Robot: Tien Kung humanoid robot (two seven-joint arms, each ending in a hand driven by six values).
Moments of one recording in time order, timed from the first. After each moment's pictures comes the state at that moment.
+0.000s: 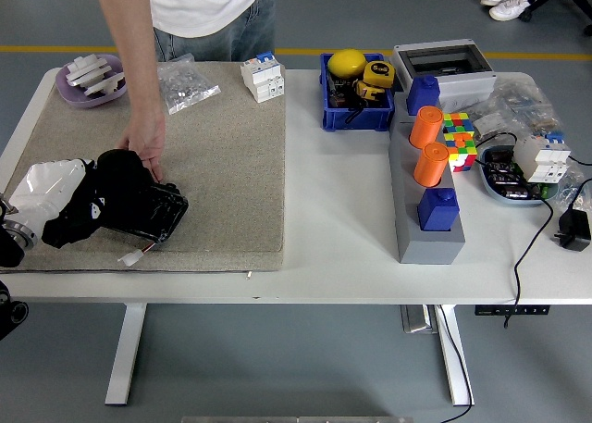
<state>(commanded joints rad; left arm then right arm) -0.34 0.66 -0.80 -1.21 1.91 0.34 0.20 0.05 -0.45 0.76 0.42 -0.48 -0.05 -0.16</state>
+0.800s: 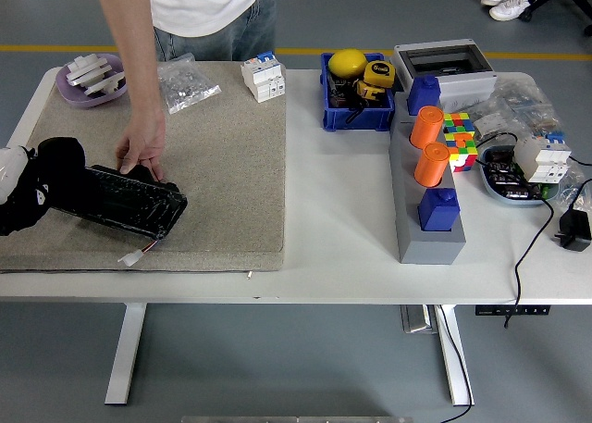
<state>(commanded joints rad) -0.42 0.68 -0.82 -0.99 1.86 0.35 0.16 0.06 -0.45 0.76 0.43 -0.48 -0.05 -0.16</state>
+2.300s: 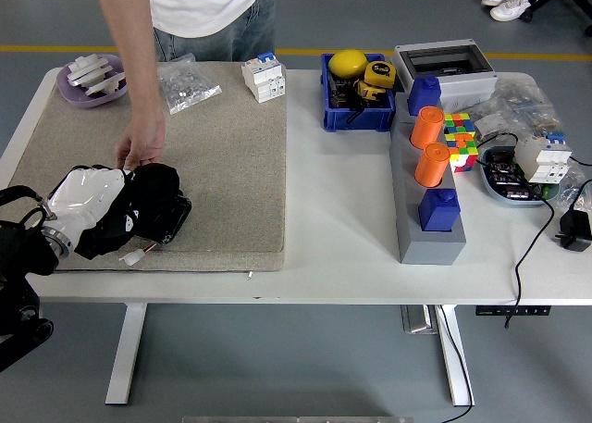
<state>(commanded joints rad) -0.37 0.67 -0.67 -1.45 1.97 0.26 0.37 0.06 -0.46 0.77 0.43 -0.49 -0.05 -0.16</state>
